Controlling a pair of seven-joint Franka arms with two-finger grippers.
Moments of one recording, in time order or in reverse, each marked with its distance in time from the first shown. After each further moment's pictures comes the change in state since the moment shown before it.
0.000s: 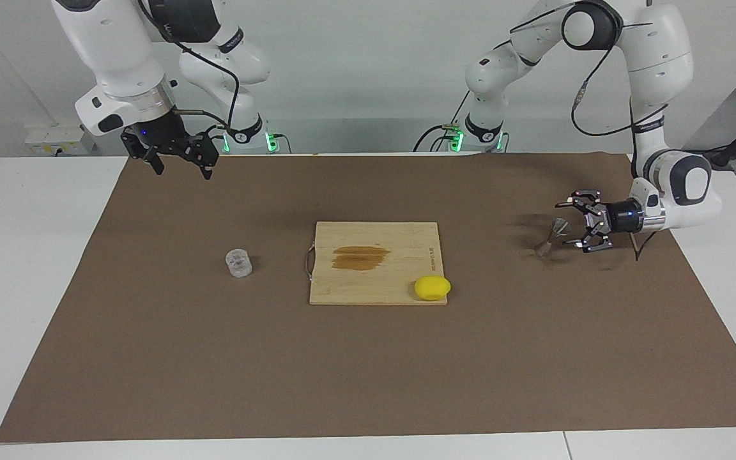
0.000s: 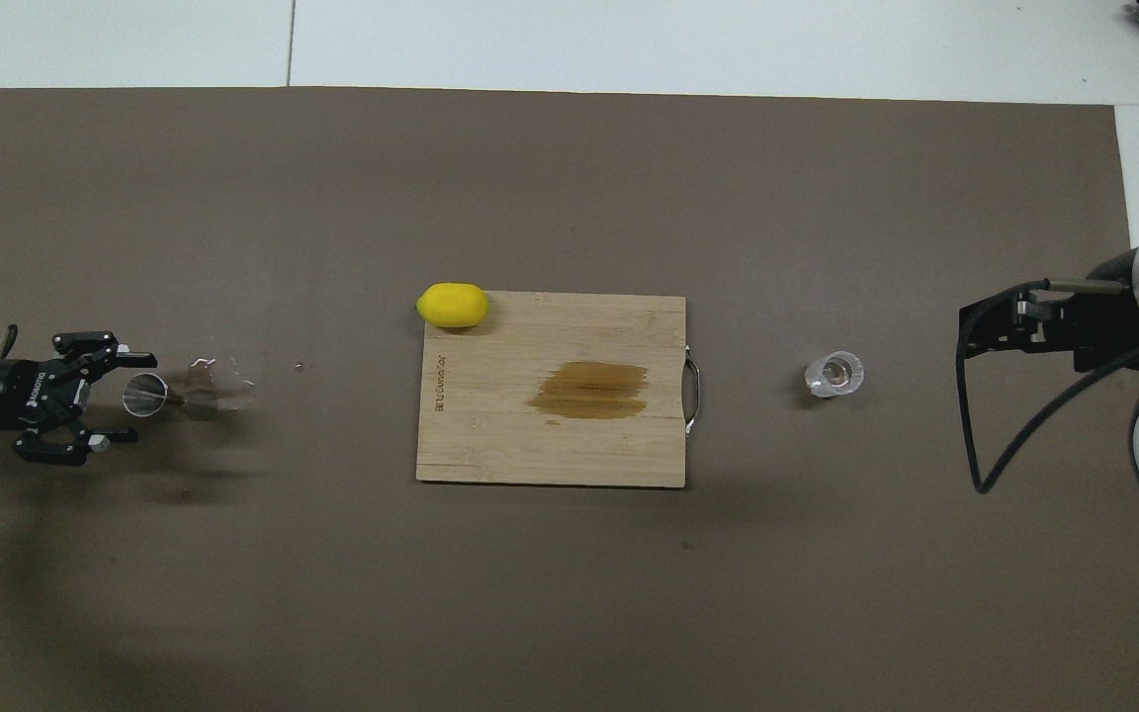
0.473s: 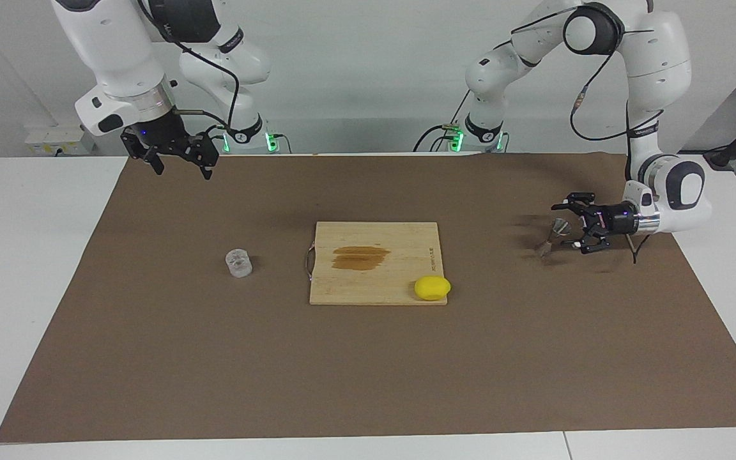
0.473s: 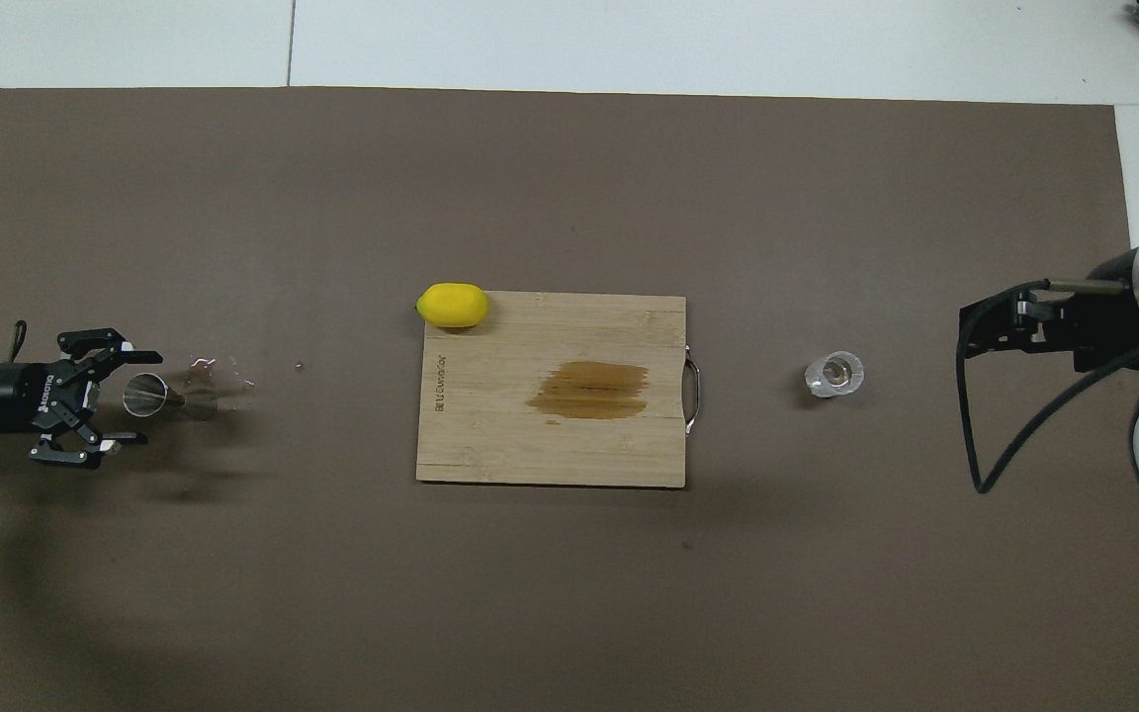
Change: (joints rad) left arm 0.006 0.008 0.004 -0.004 -0.040 -0.025 0.193; right arm 0.000 0.000 0.000 0.000 0.000 0.000 0.000
